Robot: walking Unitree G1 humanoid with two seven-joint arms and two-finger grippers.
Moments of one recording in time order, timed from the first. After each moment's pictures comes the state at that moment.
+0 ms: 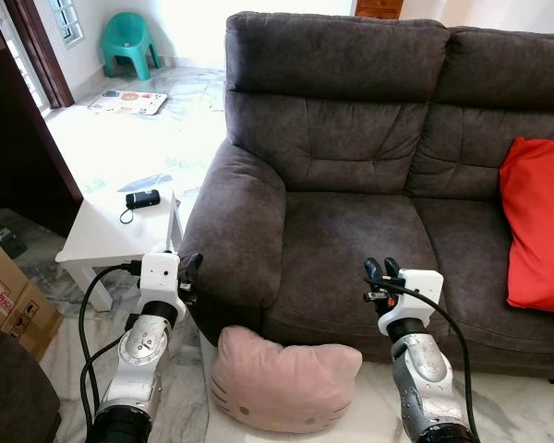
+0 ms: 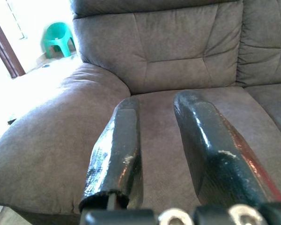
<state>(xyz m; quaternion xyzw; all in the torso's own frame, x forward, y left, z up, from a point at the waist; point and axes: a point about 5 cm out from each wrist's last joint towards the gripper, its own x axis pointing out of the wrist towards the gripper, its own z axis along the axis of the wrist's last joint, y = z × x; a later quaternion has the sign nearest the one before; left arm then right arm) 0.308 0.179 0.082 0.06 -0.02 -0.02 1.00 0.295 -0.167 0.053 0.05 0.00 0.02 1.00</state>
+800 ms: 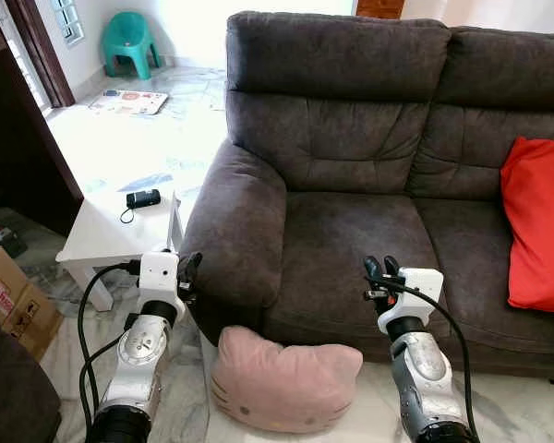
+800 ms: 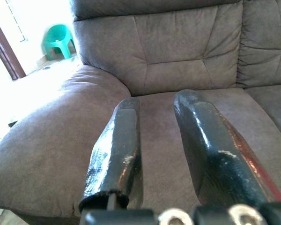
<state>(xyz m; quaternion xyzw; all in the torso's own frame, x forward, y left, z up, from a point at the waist) 0.308 0.179 0.084 0.06 -0.03 -0.02 1.00 0.296 -0.167 0.055 0.06 0.00 0.02 1.00</state>
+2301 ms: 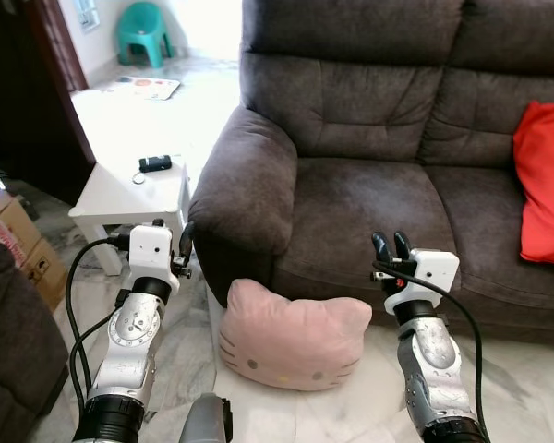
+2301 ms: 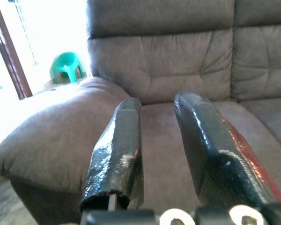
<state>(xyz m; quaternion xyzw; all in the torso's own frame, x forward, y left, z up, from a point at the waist) 0.315 0.179 0.135 0.07 -0.11 -0.02 0.99 0.301 -0.170 0.096 0.04 -0.08 0.02 1.00</state>
